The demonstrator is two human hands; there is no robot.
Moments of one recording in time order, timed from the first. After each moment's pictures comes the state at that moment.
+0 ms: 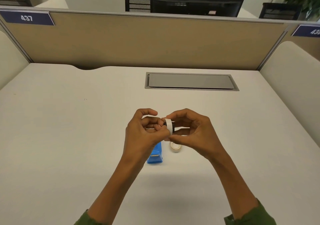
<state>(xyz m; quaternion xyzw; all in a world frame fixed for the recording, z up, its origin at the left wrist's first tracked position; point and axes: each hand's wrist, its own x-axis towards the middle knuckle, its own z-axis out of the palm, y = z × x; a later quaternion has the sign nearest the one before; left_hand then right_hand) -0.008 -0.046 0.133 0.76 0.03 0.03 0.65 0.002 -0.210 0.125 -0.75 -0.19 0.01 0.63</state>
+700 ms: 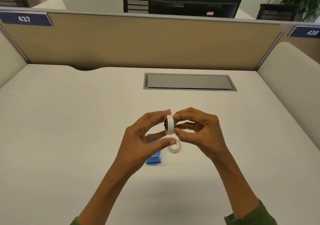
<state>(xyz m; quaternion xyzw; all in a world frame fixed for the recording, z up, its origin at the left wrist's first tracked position) -0.022 -0.035 0.140 0.71 -0.16 -0.02 0.69 -0.003 -0.216 0.135 -0.73 -0.22 -0.06 0.65</state>
